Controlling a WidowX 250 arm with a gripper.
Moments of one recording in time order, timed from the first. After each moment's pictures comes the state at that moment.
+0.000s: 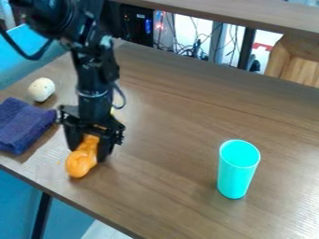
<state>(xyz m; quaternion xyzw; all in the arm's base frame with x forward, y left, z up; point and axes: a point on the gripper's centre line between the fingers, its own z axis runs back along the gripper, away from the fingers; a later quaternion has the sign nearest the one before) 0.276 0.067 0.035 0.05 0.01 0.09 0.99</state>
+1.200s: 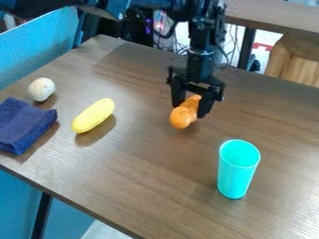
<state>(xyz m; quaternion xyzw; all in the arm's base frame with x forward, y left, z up) 0.428 -0.021 0.051 0.01 0.02 -0.01 1.00</state>
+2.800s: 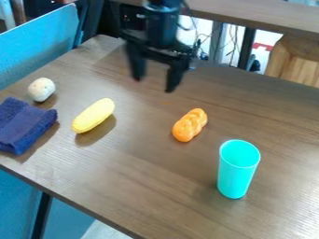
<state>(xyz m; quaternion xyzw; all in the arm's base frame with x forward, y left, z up) 0.359 0.022 0.127 0.04 -0.02 0.05 1.00</state>
